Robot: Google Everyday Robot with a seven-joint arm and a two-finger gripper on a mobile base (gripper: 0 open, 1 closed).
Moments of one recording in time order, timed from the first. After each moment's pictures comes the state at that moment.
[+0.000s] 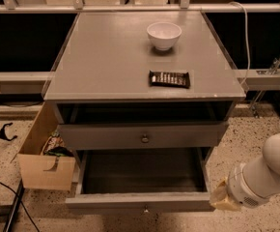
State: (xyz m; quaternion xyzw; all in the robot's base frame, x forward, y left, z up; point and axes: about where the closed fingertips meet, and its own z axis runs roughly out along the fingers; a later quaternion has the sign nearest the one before) arm 0.360 -0.220 0.627 -0.57 0.80 0.13 0.13
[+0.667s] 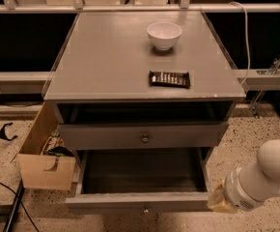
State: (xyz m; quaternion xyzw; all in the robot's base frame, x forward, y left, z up) arm 0.362 -0.220 0.604 -0.58 0.80 0.13 0.12
